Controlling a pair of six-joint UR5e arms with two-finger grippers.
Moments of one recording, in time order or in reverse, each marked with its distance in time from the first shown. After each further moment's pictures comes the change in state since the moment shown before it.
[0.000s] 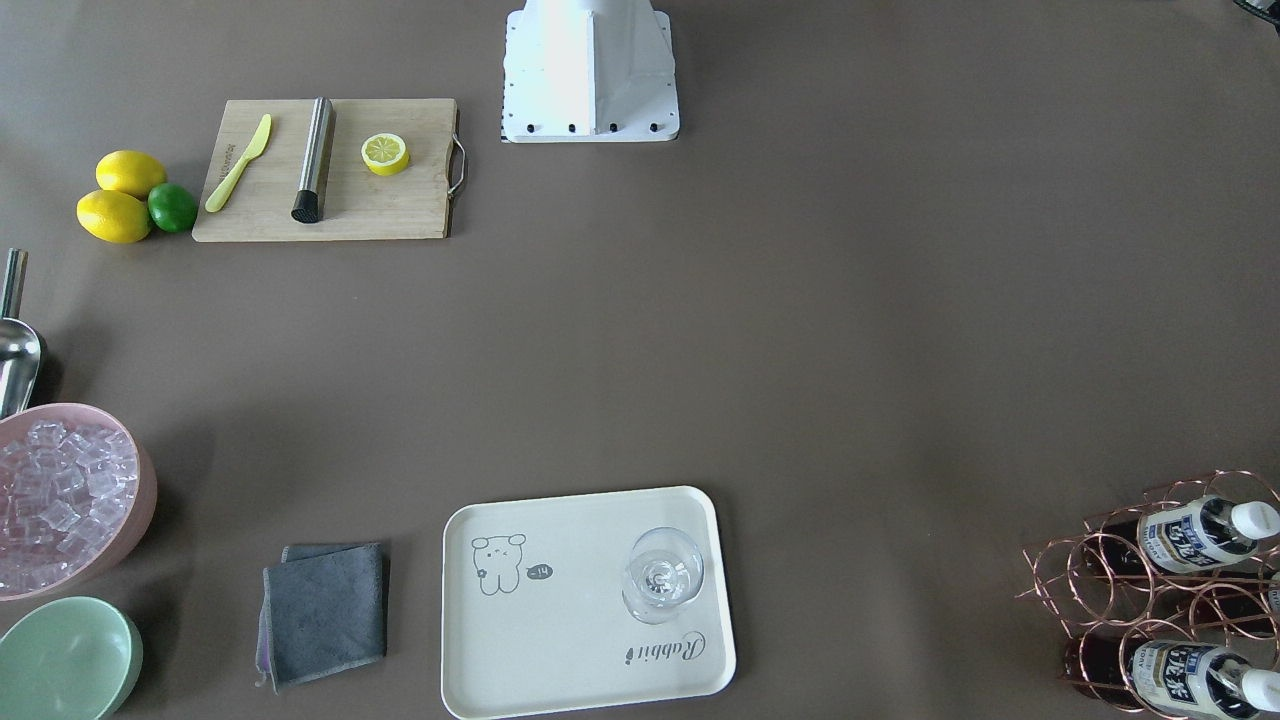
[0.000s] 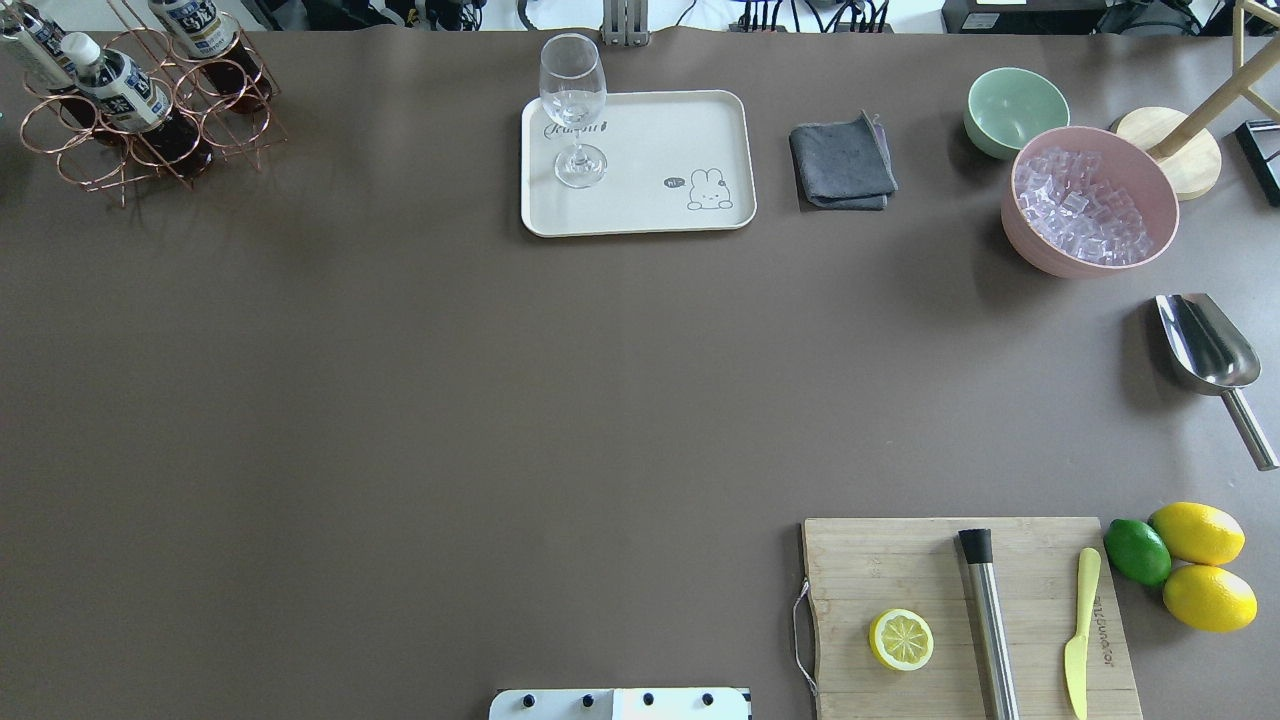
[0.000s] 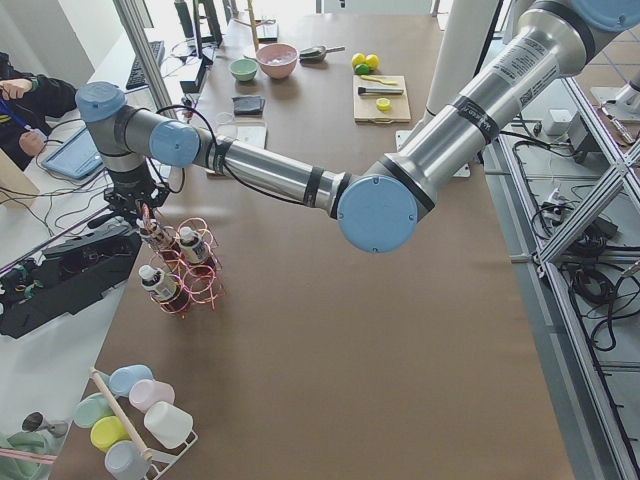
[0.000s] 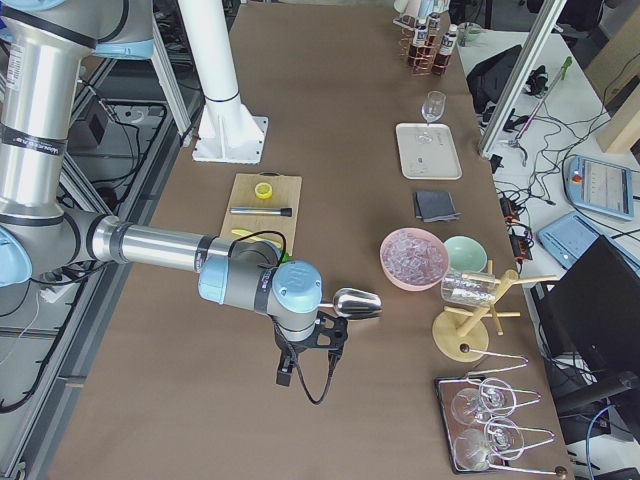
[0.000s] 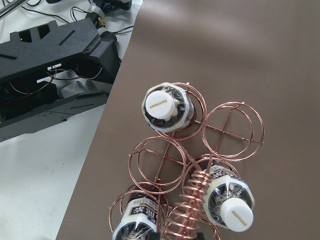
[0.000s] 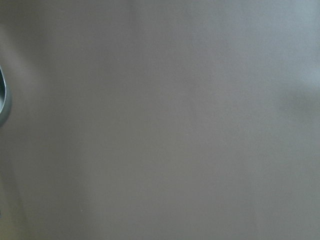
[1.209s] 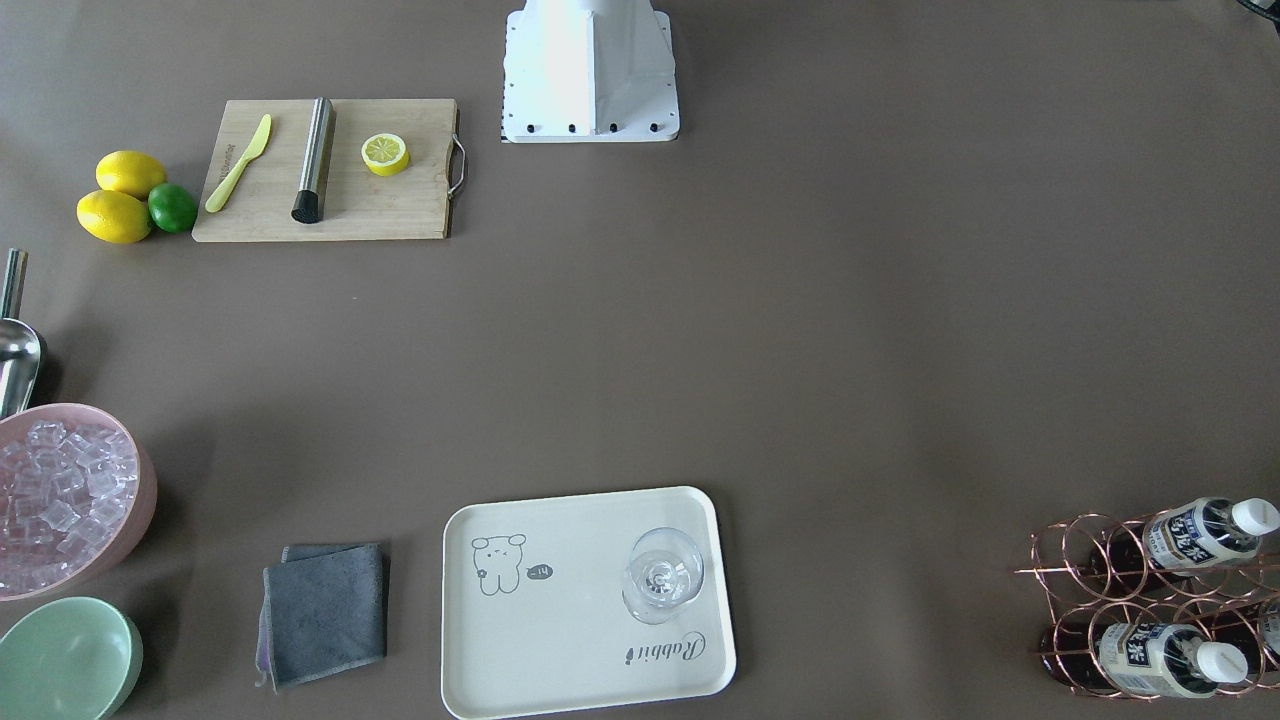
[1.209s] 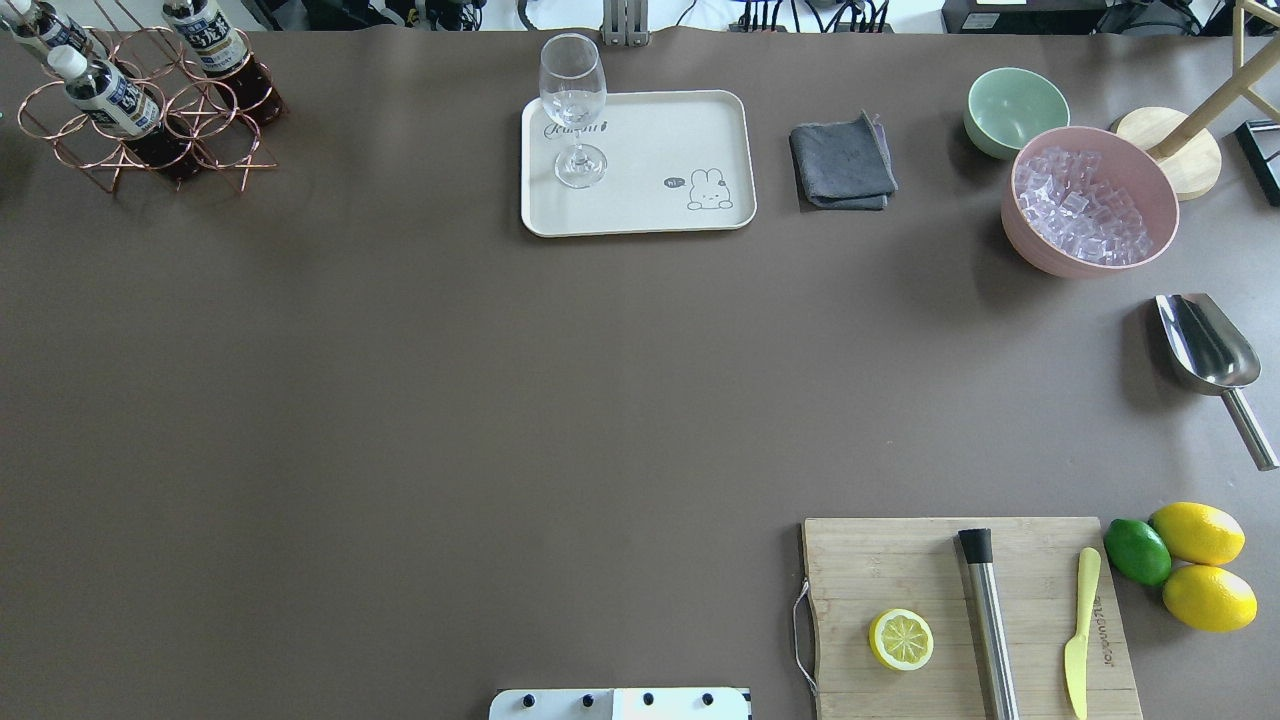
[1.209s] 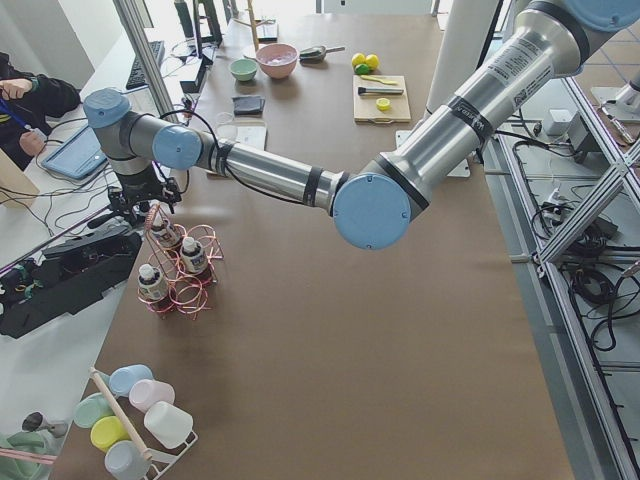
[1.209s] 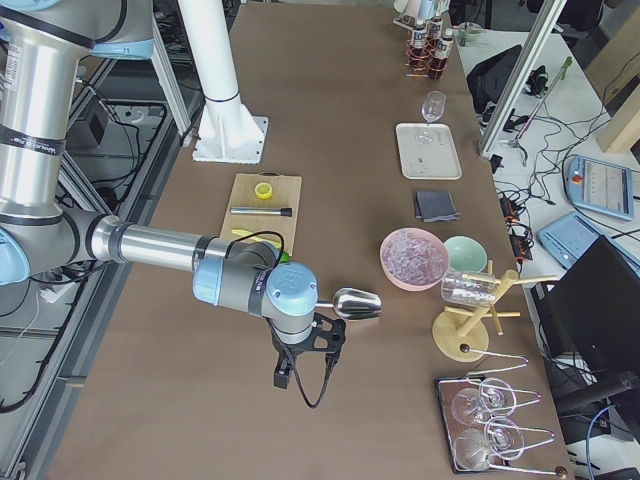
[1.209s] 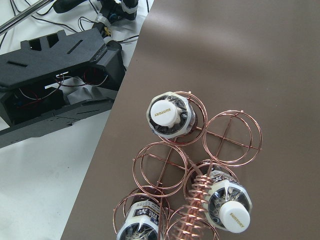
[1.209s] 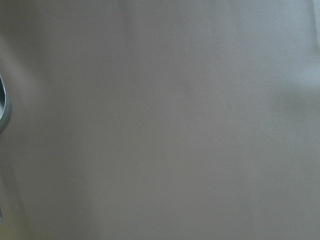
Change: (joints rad) left arm 0.041 -0.008 0.029 -0.010 -0.010 -0.049; right arm 0.031 -0.003 0.003 -0.002 0.006 -0.001
